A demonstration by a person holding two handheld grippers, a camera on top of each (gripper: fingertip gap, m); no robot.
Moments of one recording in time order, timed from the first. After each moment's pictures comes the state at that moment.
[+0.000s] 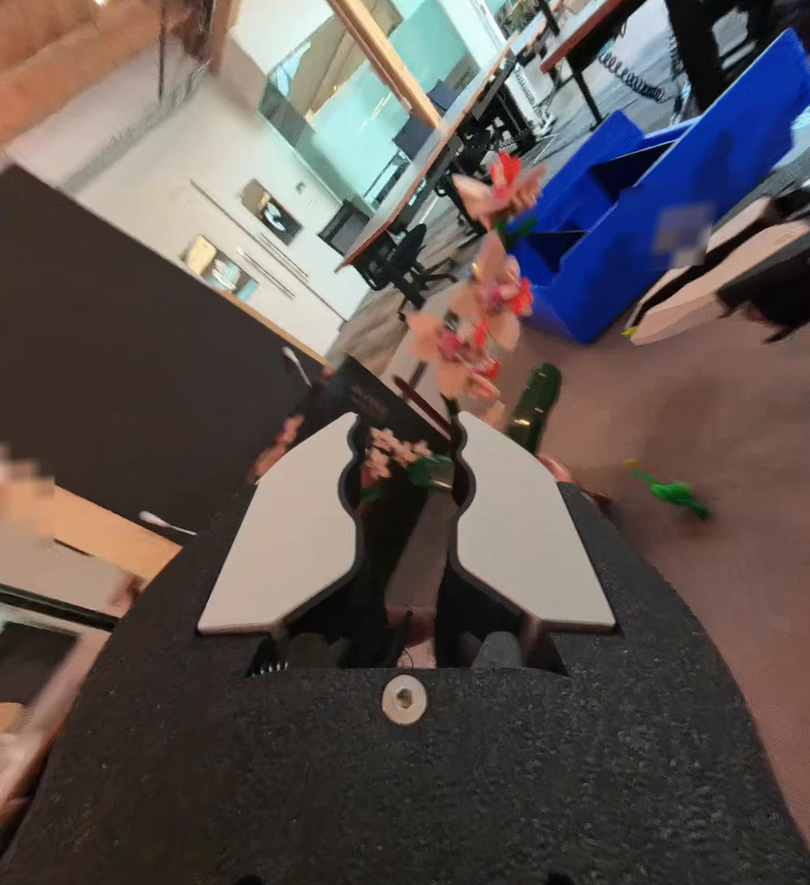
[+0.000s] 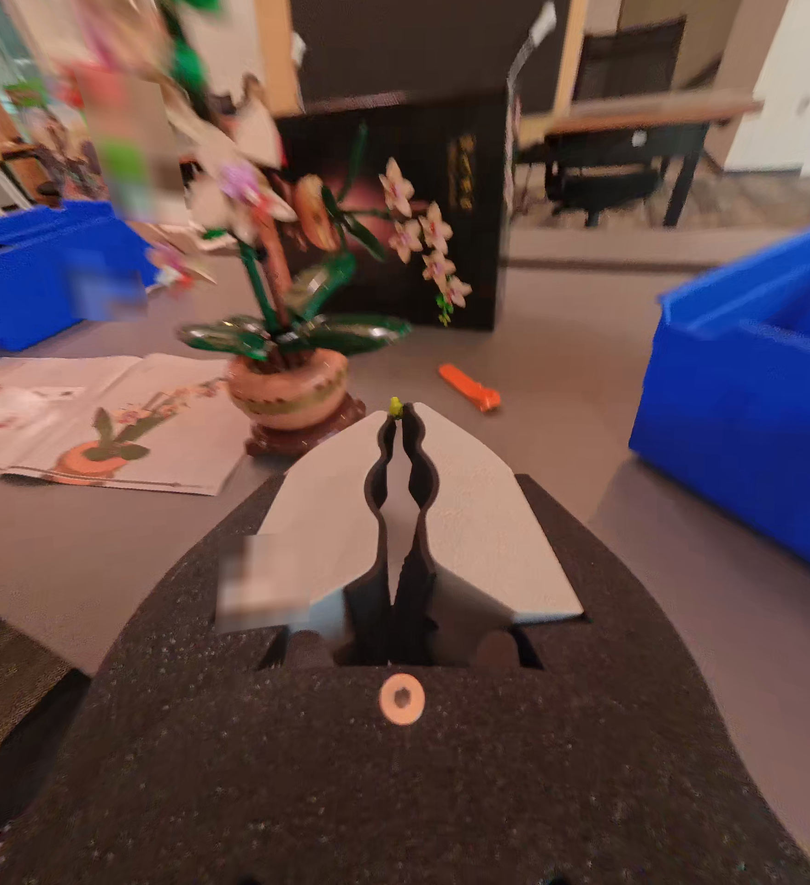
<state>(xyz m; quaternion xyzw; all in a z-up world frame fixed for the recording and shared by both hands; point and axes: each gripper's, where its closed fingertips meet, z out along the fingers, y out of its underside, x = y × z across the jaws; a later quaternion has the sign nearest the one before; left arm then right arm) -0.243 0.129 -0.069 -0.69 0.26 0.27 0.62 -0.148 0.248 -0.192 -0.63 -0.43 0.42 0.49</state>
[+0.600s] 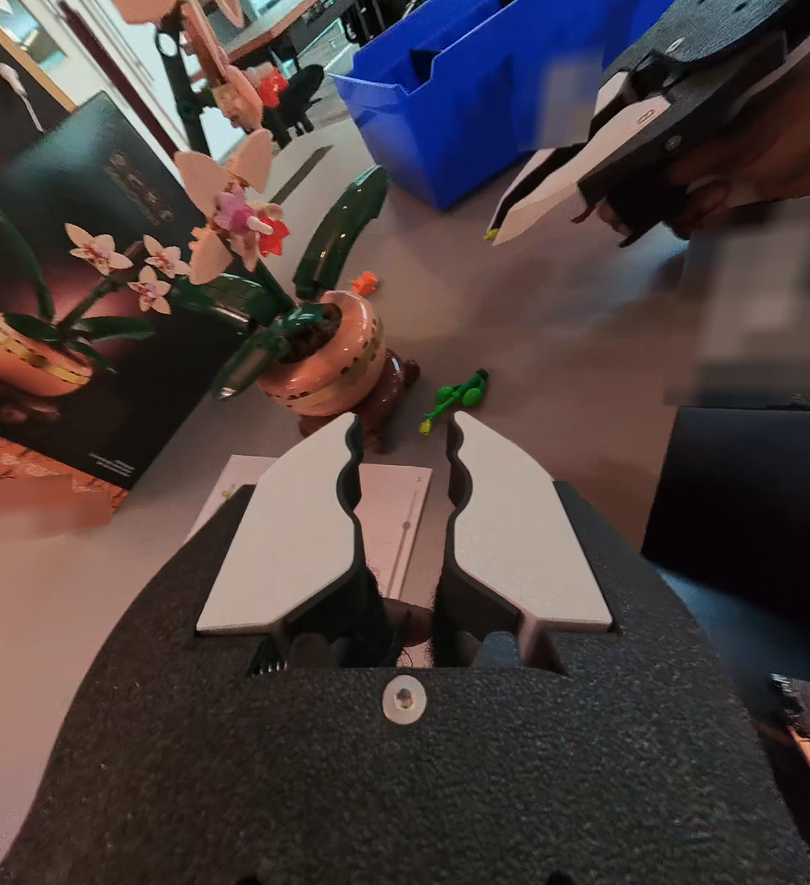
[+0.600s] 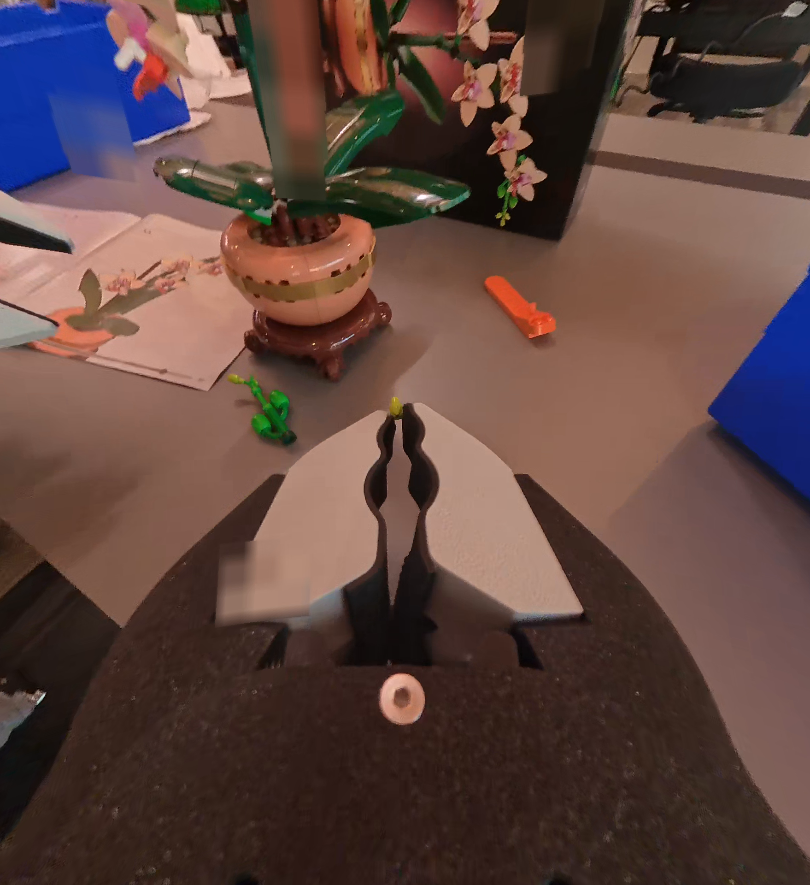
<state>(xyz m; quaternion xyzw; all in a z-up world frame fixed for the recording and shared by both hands) -0.219 0.108 -0.213 -0.81 0.17 0.12 0.55 -0.155 0.235 -0.242 -0.63 -0.54 0.38 0.42</state>
